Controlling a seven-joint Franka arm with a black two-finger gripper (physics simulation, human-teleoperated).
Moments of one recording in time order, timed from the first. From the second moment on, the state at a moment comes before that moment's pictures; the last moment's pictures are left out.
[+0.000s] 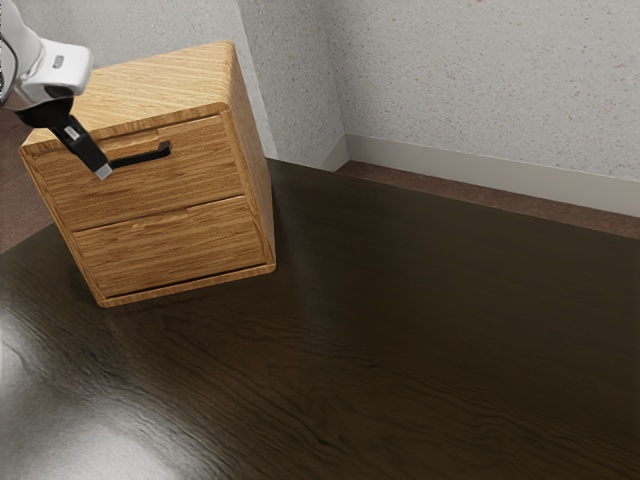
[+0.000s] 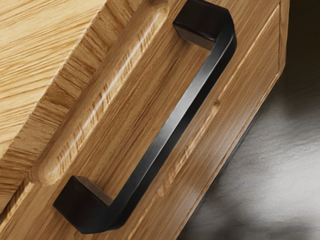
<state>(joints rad) -0.04 0.01 0.56 -1.49 0.07 1.94 0.72</state>
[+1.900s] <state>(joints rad) -0.09 0.07 0.51 -1.46 0.03 1.97 0.82</state>
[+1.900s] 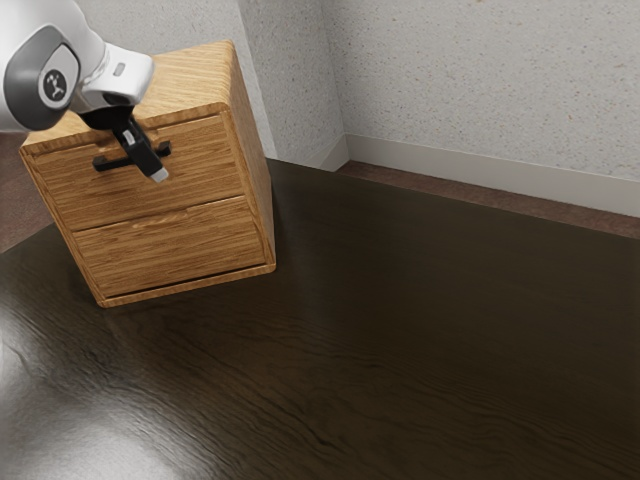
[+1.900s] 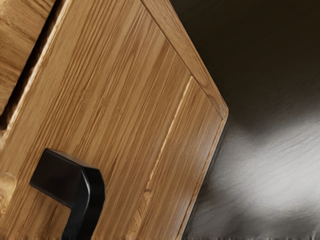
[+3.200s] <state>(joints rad) -0.07 -0.09 0.49 -1.60 0.03 1.97 0.86</state>
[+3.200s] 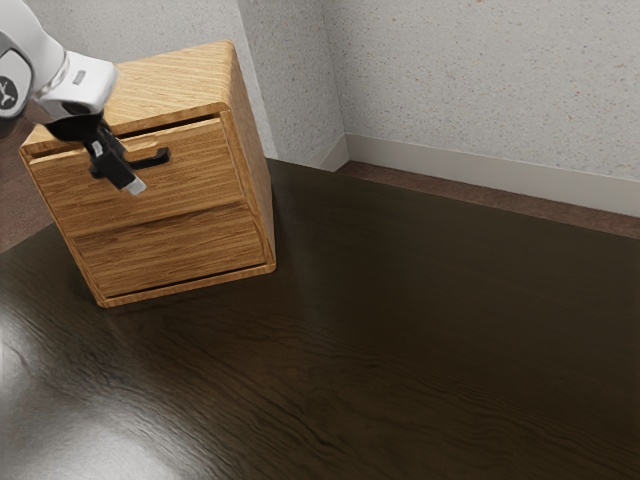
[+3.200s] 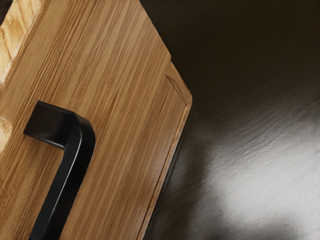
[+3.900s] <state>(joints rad) -0.04 -0.03 0.51 -1.63 0.04 2.04 0.85</state>
